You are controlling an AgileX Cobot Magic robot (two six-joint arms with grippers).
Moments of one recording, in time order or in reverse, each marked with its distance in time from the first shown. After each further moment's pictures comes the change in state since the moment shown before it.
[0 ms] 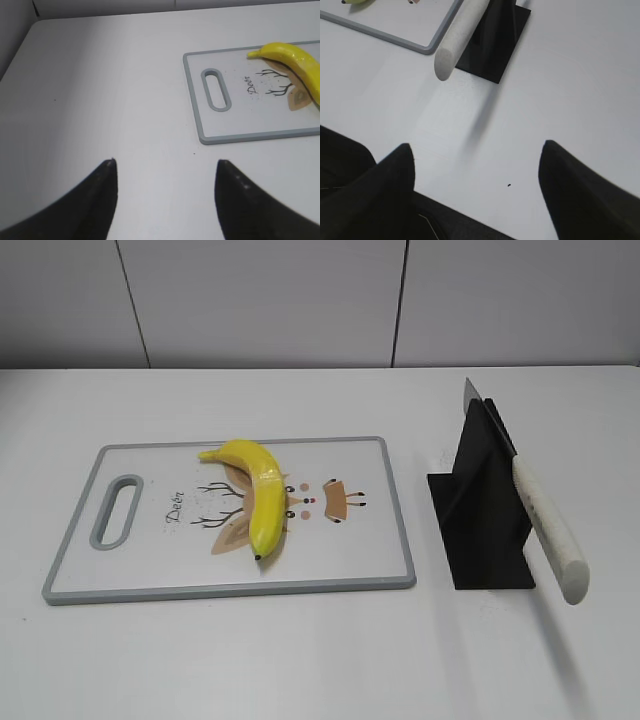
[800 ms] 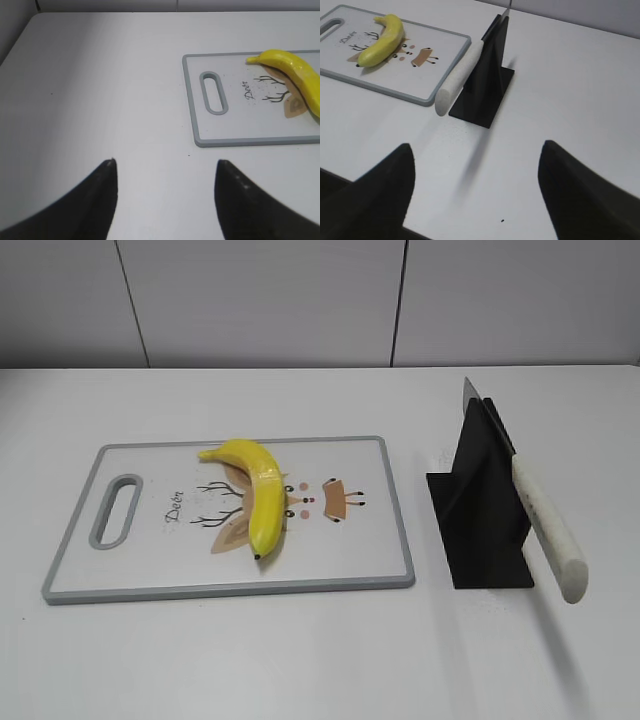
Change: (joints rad) left arm 0.000 -0.001 0.000 -0.001 -0.001 -0.060; right arm -0.020 -0.294 0.007 -0.003 0.010 0.000
